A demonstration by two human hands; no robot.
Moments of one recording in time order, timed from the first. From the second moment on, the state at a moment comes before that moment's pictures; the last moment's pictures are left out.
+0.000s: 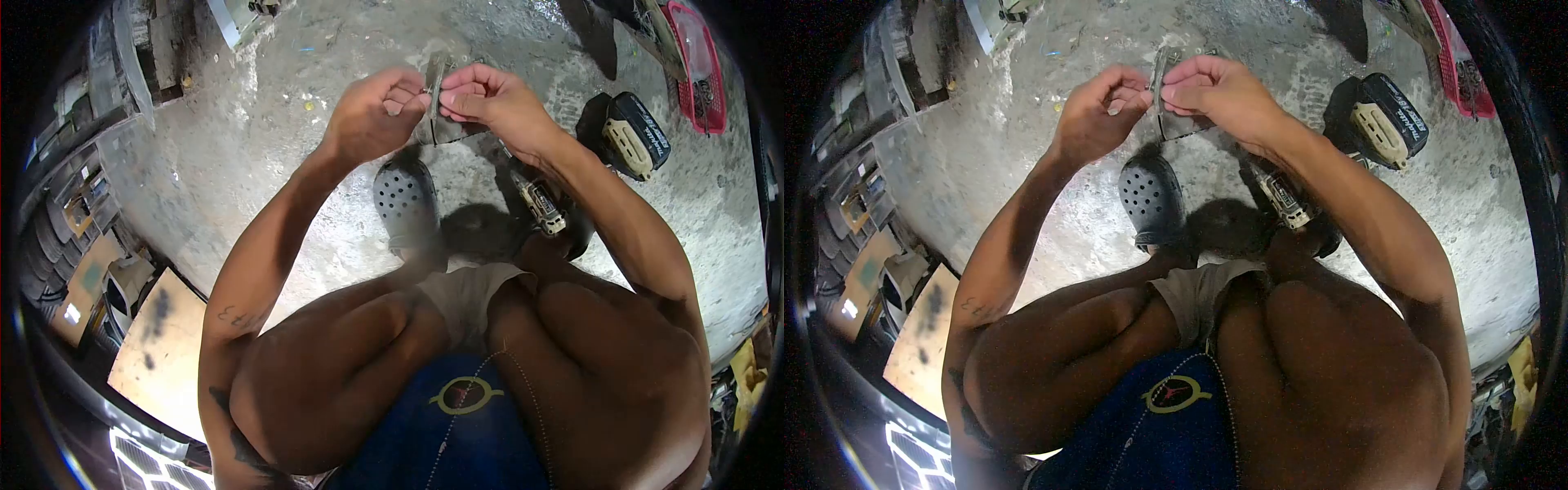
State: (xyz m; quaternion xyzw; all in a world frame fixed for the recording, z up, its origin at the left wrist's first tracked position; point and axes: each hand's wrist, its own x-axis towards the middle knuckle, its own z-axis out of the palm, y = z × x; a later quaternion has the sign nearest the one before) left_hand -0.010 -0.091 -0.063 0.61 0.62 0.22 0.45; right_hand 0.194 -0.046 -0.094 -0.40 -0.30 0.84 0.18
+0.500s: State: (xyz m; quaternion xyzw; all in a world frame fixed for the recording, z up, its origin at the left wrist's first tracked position) left_hand -0.019 -0.093 -0.068 0.67 0.58 0.22 0.41; right_hand 0.191 -0.047 -0.092 -0.43 -0.22 0.85 0.20
